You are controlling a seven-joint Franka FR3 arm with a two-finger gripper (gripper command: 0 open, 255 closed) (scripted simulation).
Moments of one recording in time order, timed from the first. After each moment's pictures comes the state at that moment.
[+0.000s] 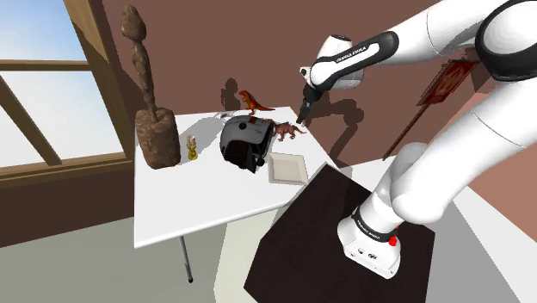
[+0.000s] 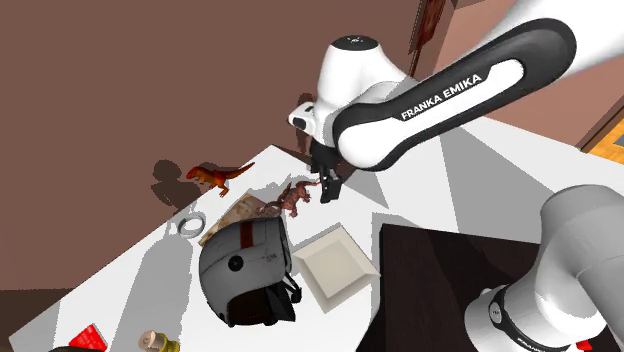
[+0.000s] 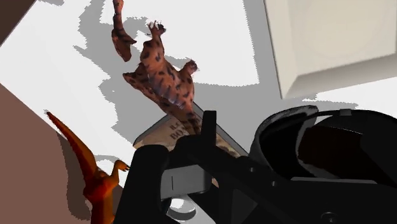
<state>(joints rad) 0.15 -0.16 -0.61 -2.51 -0.06 2.50 -0.83</state>
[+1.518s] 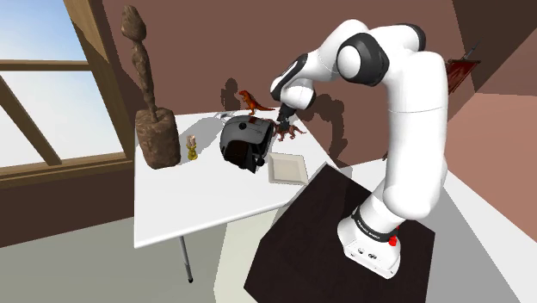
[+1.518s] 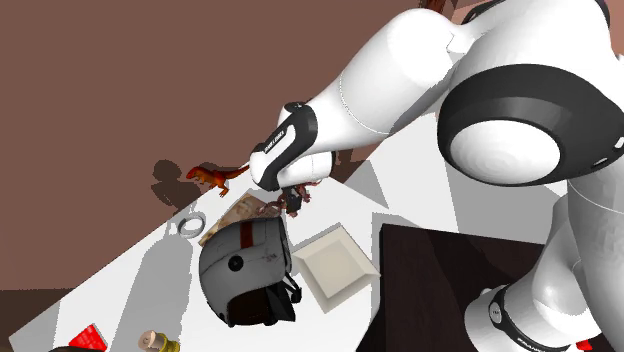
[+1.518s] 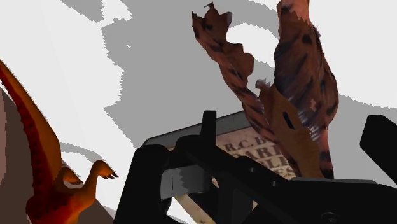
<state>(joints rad) -0.08 0.58 -0.37 -2.05 0.70 2.67 -1.70</state>
